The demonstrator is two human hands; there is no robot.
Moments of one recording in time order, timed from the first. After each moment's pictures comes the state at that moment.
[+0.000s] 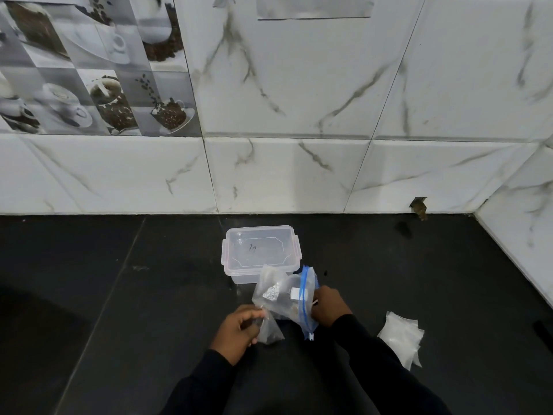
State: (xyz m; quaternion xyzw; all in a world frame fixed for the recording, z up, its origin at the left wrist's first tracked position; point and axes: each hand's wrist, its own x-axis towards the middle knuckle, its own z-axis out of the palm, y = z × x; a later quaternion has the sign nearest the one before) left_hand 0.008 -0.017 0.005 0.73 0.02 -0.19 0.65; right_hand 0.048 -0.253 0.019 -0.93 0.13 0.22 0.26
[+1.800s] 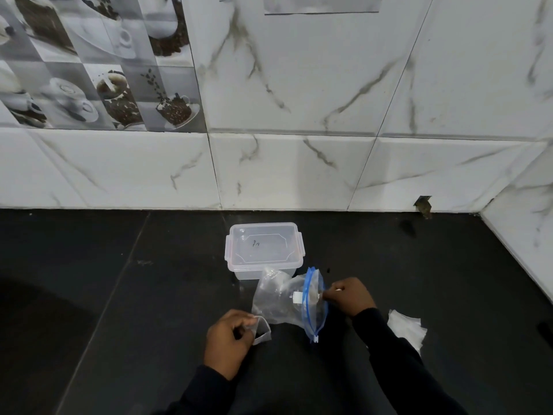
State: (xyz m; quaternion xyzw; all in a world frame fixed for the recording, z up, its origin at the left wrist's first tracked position) left_hand -0.024 -0.005 0.028 0.85 0.02 -0.02 0.52; right_hand 0.034 -0.284 0.053 -0.88 0.22 0.16 0.39
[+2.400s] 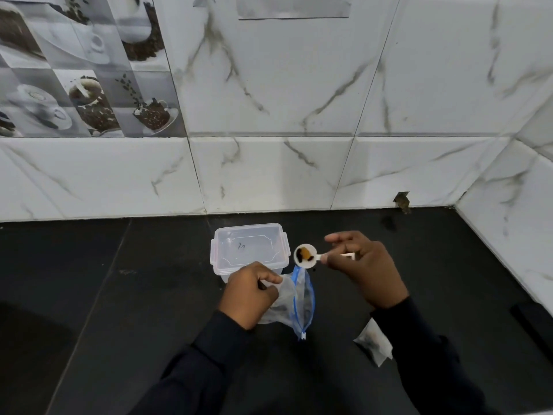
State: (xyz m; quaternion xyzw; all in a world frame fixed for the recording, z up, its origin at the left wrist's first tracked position) left_hand 0.024 -0.059 0.135 0.87 -0.10 -0.07 0.47; right_hand -0.002 -0.280 0.192 -0.83 0.04 -0.08 0.55
